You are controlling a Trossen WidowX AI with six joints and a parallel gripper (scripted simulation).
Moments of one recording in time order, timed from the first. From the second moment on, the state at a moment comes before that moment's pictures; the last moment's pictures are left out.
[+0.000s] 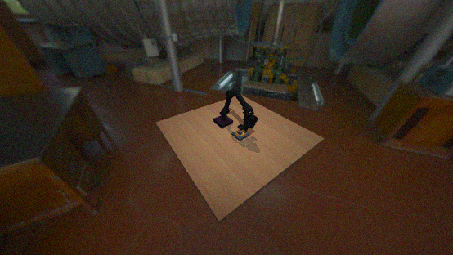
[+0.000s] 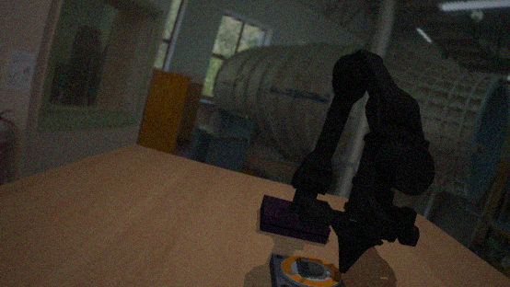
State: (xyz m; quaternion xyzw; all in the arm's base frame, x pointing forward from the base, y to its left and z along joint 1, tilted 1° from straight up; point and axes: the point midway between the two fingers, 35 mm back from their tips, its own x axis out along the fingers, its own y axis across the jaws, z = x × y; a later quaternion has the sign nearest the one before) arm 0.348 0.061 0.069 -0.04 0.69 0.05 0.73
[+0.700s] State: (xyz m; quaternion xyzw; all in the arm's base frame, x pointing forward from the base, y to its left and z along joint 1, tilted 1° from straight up) arm 0.333 0.070 0.053 -0.04 0.69 0.05 0.72
